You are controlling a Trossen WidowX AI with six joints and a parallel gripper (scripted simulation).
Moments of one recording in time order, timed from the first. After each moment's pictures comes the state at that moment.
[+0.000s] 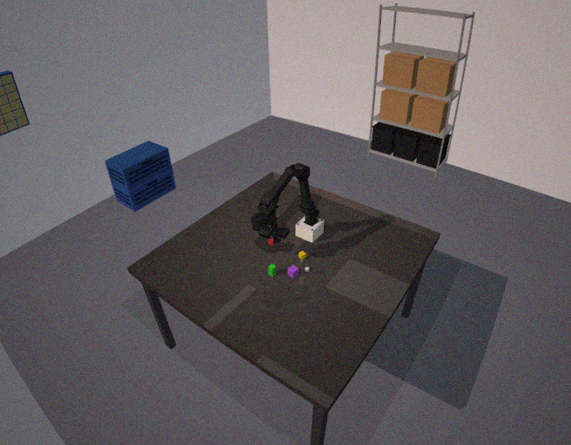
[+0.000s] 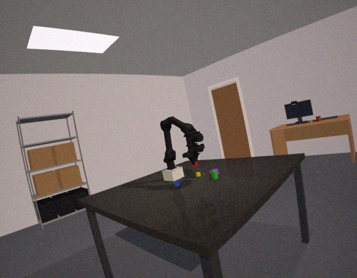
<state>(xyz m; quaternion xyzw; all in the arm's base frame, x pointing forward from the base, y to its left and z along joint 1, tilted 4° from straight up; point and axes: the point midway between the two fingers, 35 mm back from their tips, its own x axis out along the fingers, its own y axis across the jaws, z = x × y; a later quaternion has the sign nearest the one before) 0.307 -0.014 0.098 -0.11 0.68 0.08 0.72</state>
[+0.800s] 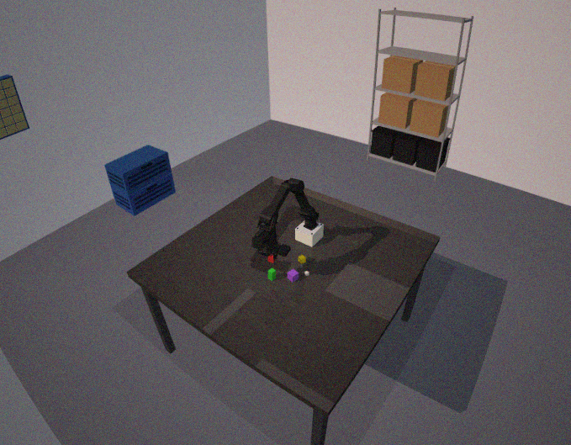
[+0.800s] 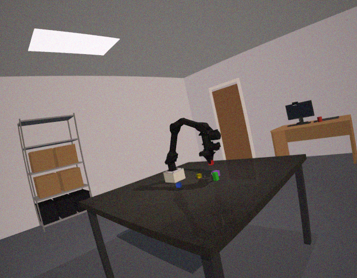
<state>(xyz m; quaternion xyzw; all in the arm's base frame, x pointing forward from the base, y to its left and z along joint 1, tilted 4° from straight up) 0.380 0.058 0.102 -0.12 0.67 0.09 0.73</state>
